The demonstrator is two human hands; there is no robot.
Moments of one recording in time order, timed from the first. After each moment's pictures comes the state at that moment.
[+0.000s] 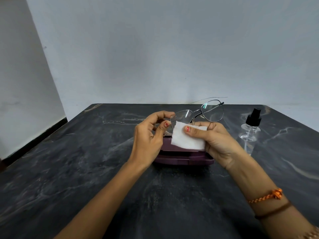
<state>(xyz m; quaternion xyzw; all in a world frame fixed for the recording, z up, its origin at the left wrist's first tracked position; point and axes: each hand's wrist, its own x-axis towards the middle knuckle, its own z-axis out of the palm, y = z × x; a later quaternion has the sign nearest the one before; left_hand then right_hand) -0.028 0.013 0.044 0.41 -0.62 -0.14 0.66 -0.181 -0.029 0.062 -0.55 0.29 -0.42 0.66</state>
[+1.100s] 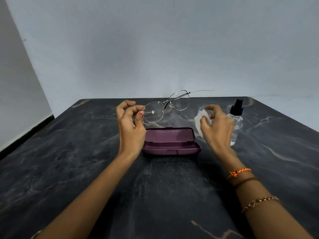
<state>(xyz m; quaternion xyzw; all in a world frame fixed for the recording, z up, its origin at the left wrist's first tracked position) -0.027 0.004 0.038 0.49 -0.51 -0.06 0.70 -0.206 -0.068 0.029 -0.66 0.52 -0.55 0.01</state>
